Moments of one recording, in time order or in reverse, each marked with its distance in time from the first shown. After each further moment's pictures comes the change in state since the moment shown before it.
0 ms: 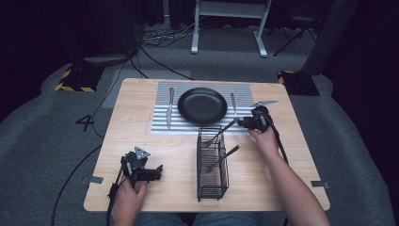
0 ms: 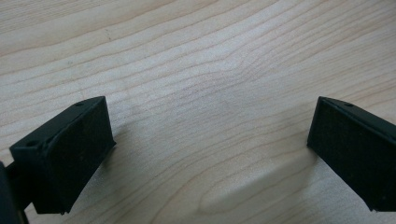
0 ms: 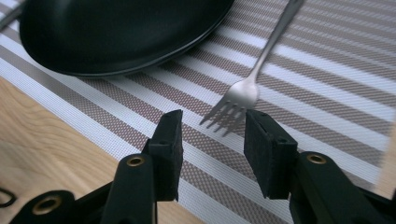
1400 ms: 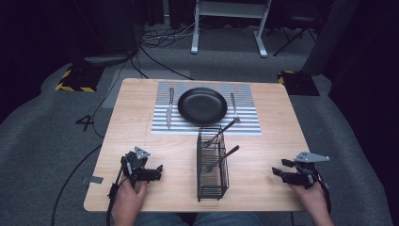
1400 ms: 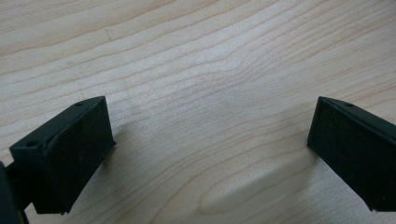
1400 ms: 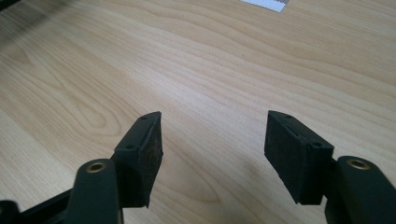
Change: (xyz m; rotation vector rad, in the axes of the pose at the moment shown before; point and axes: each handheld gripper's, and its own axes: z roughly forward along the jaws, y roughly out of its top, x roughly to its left) left arm 0.000 0.000 0.000 0.000 0.000 0.000; right arm 0.011 -0.173 -0.129 -0.042 -0.024 -0.073
